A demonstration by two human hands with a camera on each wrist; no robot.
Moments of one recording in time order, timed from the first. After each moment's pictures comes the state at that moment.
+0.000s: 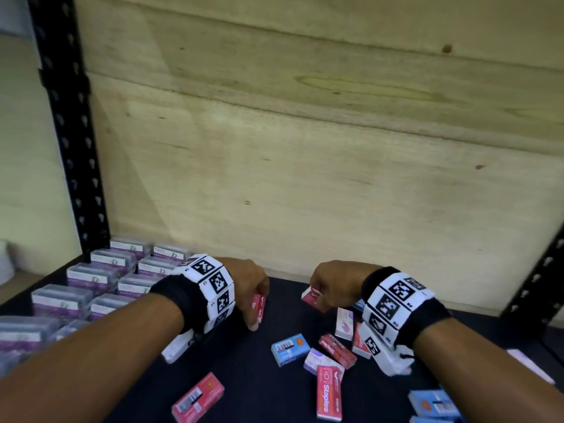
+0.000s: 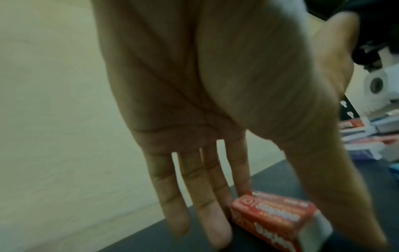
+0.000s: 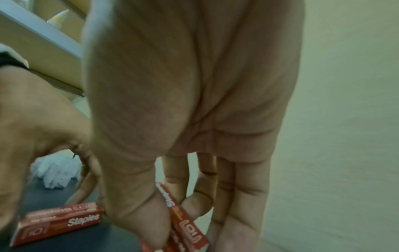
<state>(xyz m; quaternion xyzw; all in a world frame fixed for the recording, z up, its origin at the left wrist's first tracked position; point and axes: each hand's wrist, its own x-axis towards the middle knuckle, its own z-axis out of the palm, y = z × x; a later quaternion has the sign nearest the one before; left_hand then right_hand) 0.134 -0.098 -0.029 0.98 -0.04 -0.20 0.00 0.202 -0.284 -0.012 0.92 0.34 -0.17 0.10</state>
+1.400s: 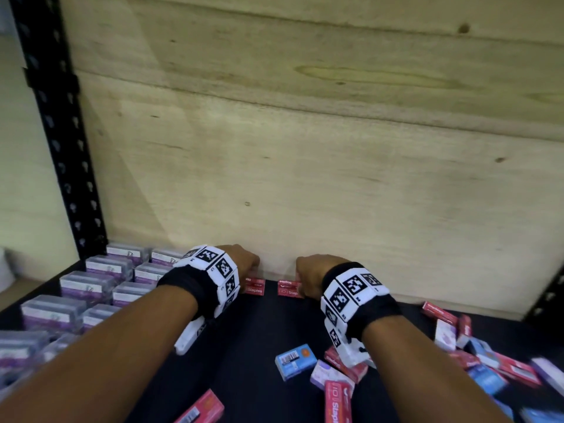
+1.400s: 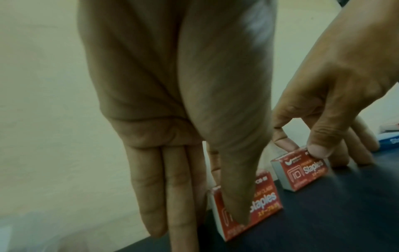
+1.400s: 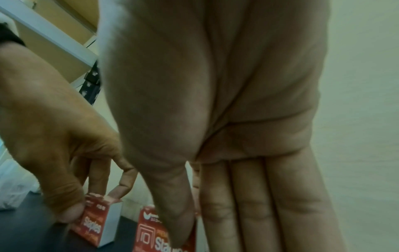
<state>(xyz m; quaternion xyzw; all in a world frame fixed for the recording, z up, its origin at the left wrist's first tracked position) 0.171 -0.071 -0.035 0.99 0.03 -0.14 -0.06 0.231 -0.234 -0.033 0.93 0.33 -0.13 0.13</state>
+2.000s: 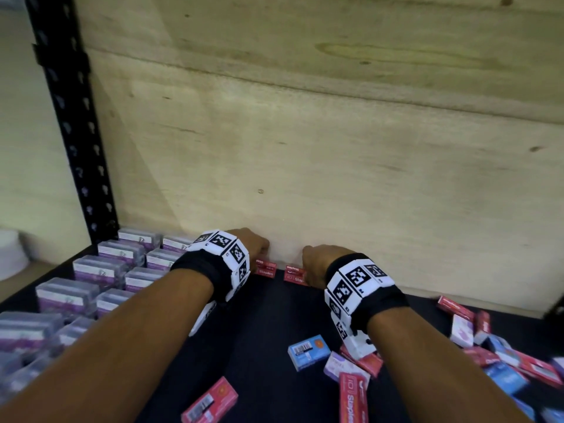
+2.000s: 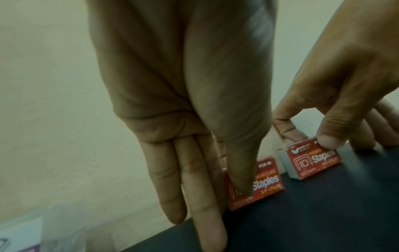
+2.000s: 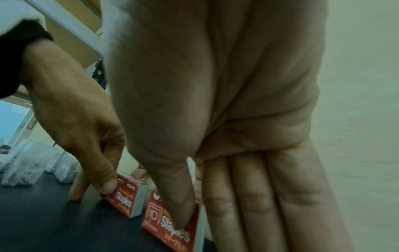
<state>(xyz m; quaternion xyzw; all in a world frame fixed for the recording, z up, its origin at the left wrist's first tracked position) 0.183 -0.054 -0.045 0.99 0.01 -0.10 -0.03 0.232 -0.220 -0.042 0.93 0.32 -0.10 0.14</state>
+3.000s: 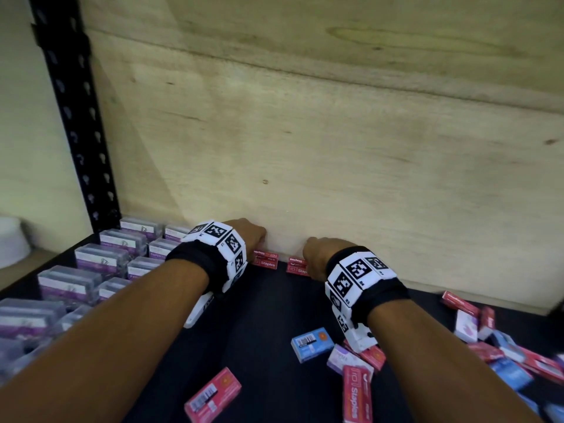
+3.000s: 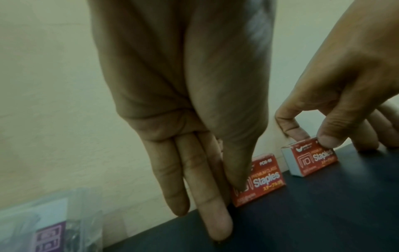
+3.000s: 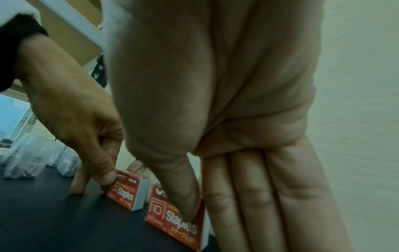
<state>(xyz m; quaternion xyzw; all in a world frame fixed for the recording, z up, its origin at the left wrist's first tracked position) 0.178 -0.044 -0.048 1.00 0.03 -0.07 0.00 0.218 -0.212 -0.034 0.92 0.31 -0.12 0.19</state>
